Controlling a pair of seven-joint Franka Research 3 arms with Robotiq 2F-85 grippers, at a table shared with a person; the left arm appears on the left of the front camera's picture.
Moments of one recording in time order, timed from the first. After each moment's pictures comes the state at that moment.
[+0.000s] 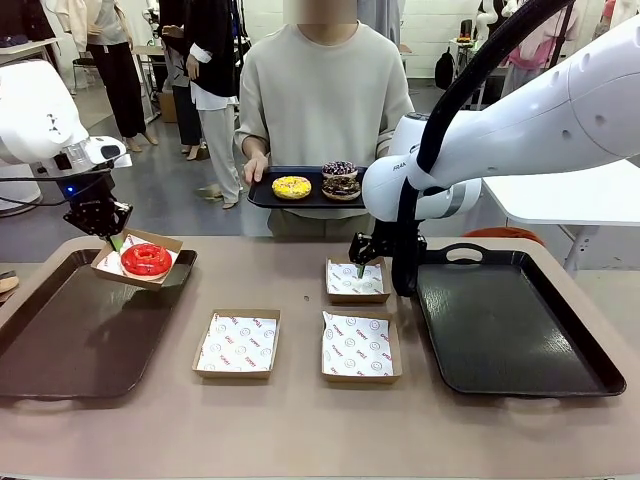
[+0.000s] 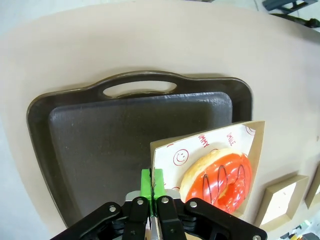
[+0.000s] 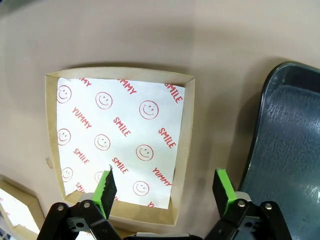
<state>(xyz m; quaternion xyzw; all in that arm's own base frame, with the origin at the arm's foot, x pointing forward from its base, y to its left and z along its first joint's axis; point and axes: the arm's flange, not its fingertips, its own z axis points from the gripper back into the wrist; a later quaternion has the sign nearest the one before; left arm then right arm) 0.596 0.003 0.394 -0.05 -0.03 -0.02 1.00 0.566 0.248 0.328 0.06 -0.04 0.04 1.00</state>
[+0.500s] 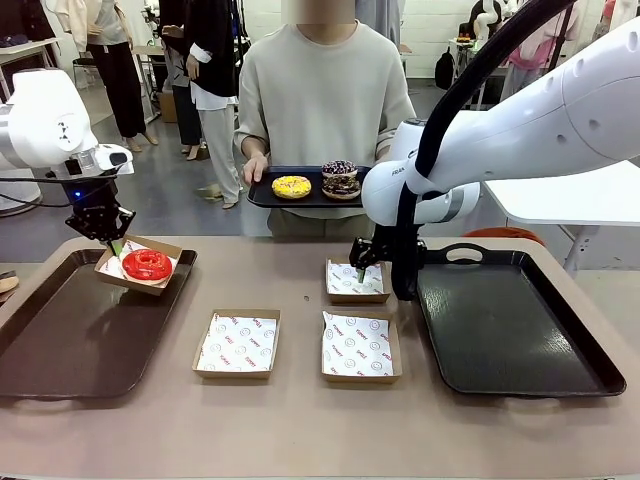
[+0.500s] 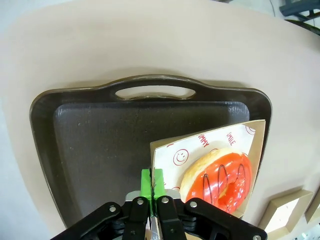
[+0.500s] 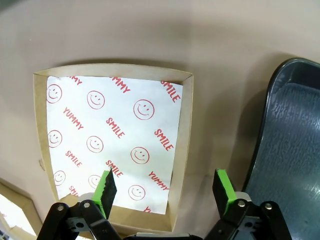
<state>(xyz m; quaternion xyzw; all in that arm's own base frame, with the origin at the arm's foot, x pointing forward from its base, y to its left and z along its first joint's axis) 0.605 0.002 0.380 -0.02 -0.02 0.02 1.00 0.567 0.247 0.316 0.05 -0.03 0.04 1.00</state>
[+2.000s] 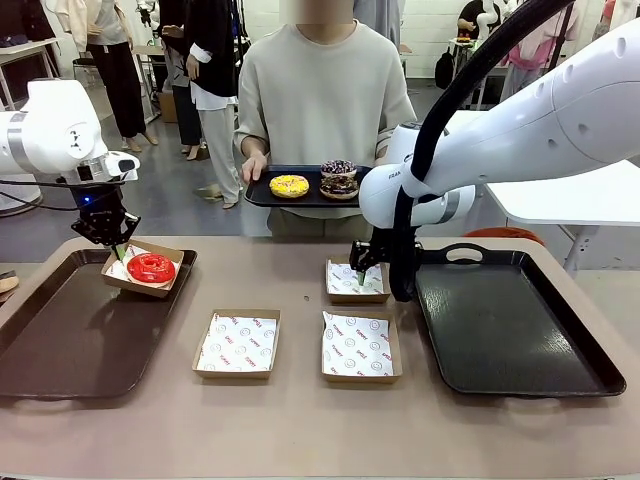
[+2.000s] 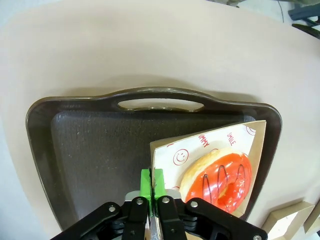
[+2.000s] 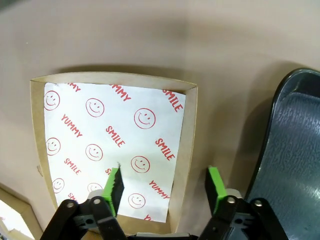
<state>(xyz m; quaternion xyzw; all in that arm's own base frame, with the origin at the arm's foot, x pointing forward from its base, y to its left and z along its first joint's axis) 0.618 -0.002 0.364 -0.01 -0.01 0.03 1.00 0.572 0.251 0.310 0.05 -0.03 0.04 1.00</state>
